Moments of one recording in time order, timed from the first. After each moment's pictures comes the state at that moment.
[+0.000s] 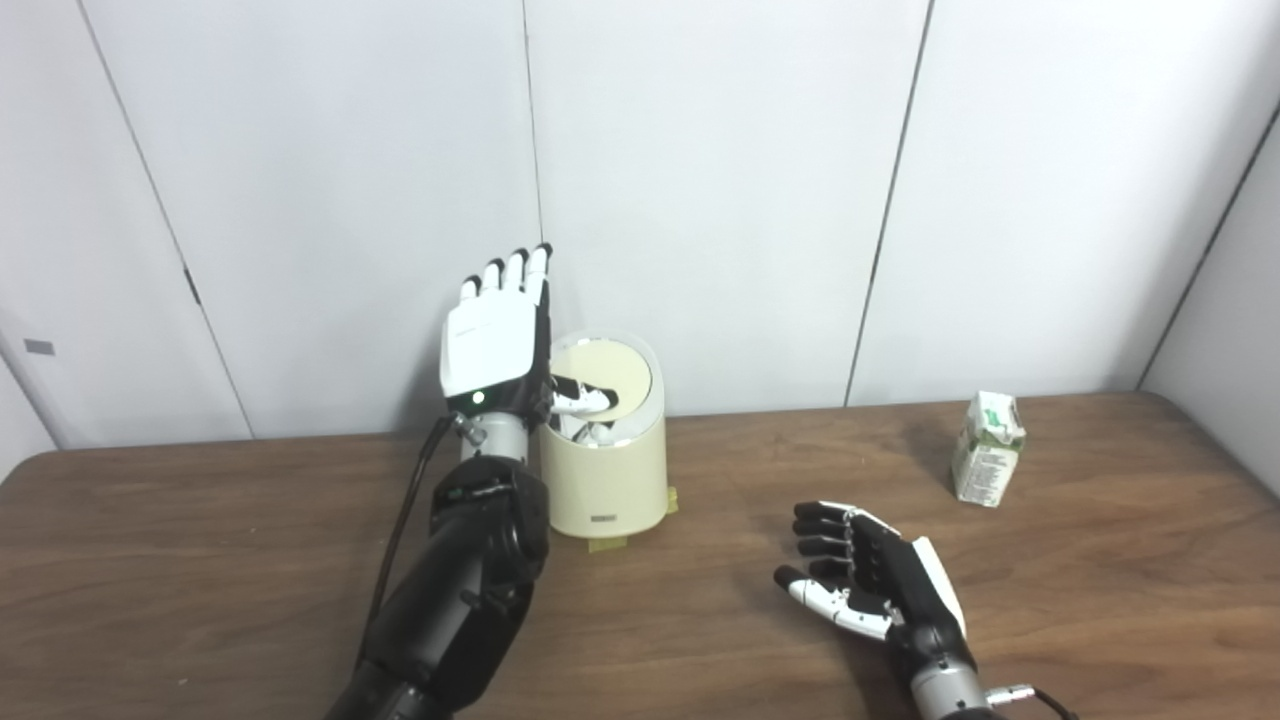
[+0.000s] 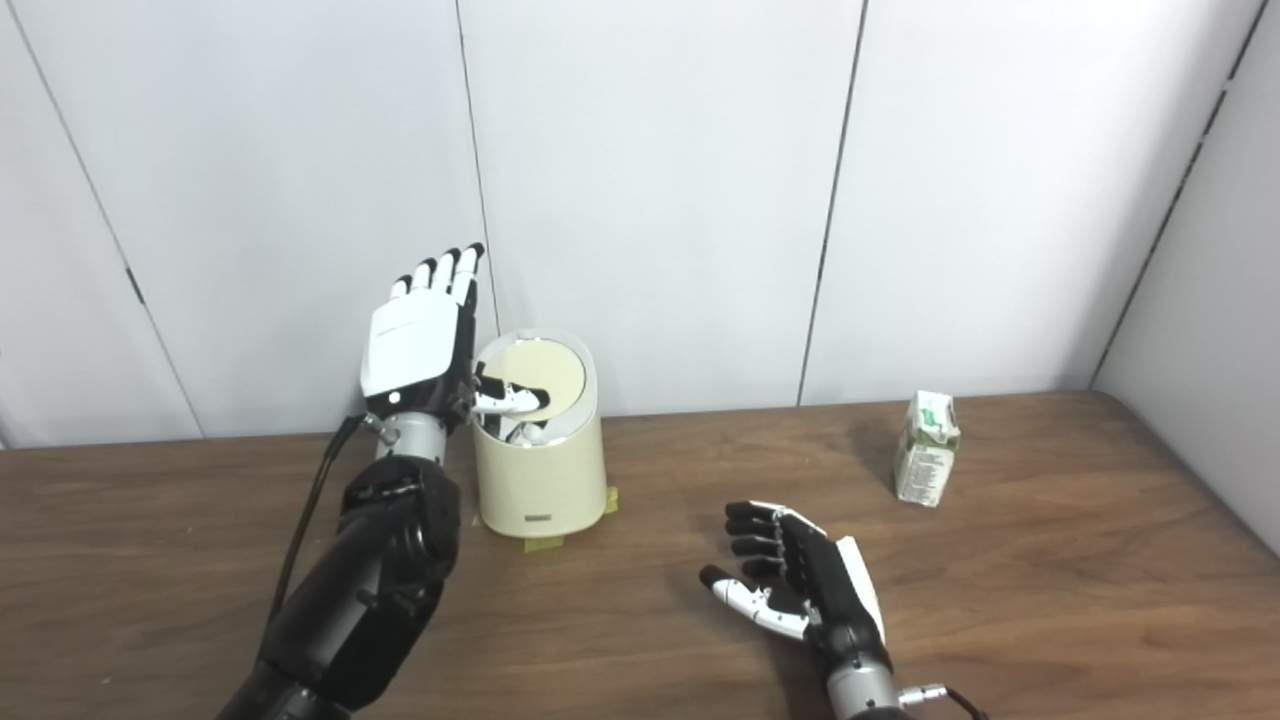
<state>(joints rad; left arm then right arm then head) -0.75 0.10 -0.39 0.35 0.94 0.45 0.20 -0.11 -0.08 0.03 -0.05 -0.16 0.21 -0.06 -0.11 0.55</state>
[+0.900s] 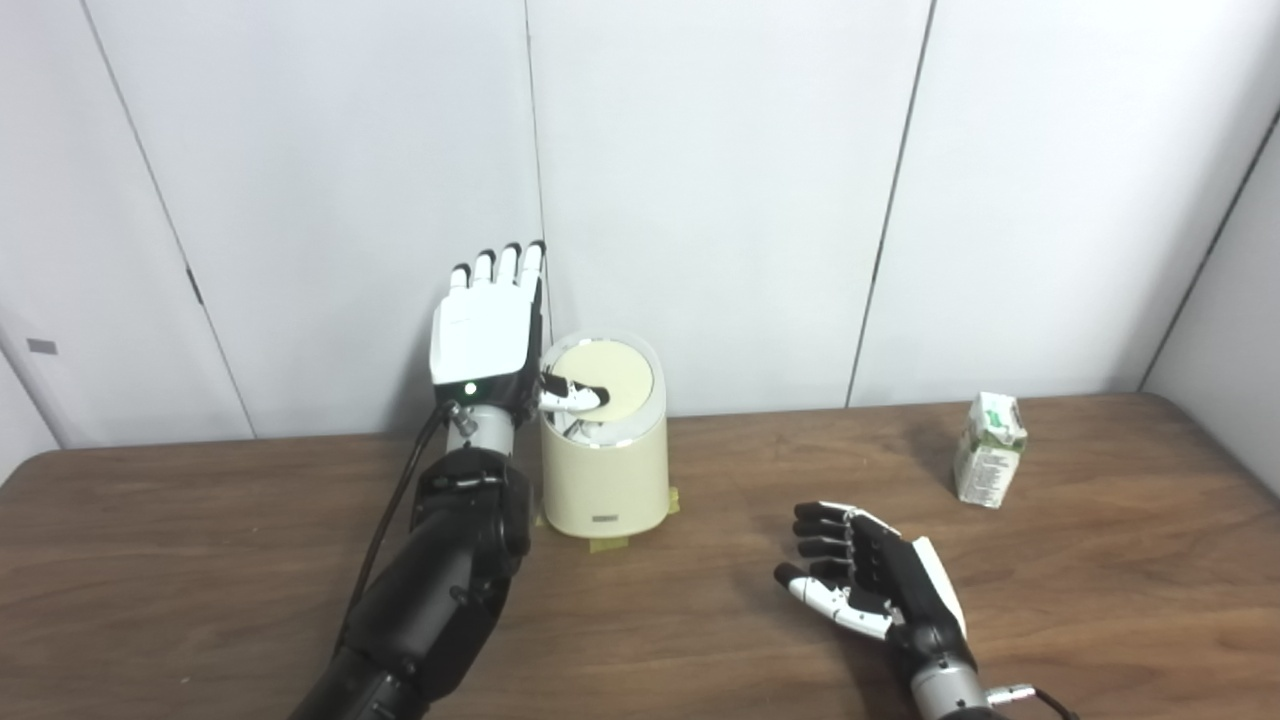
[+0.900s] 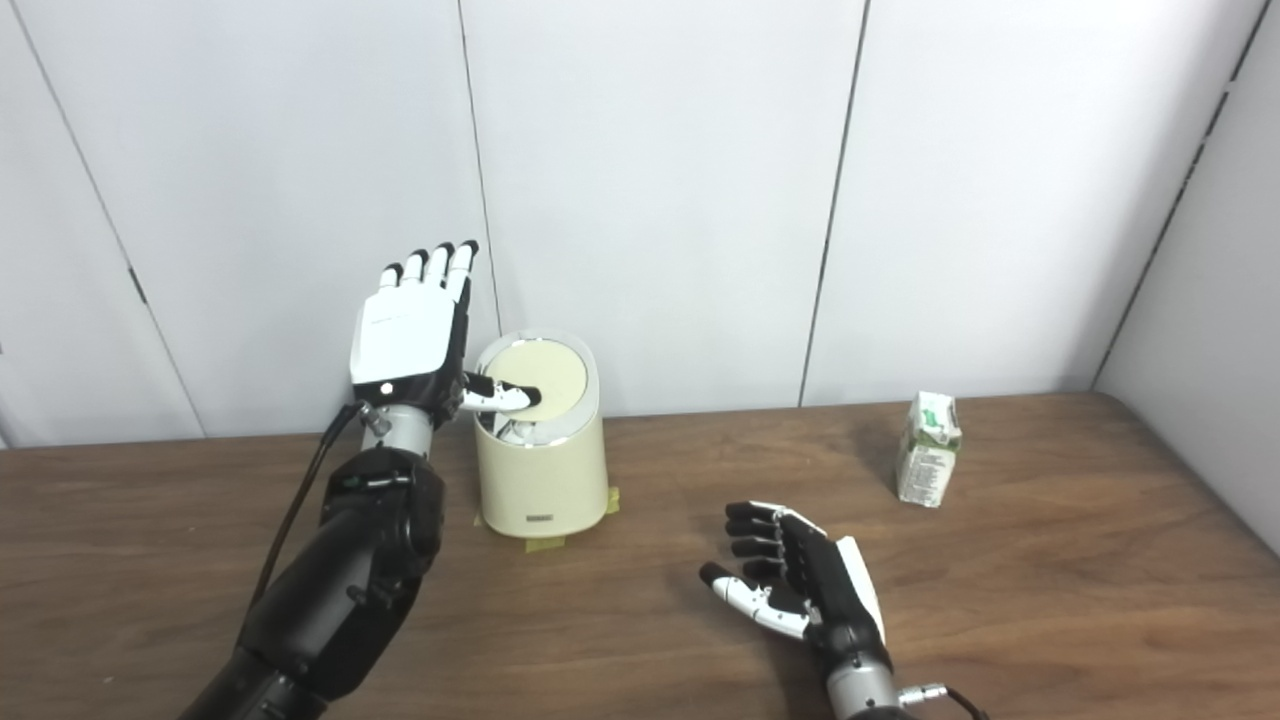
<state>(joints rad) -0.76 0.14 -0.44 0.36 1.05 0.46 0.12 -0.11 -0.08 0.03 -0.07 -0.16 0.23 -0.07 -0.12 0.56</state>
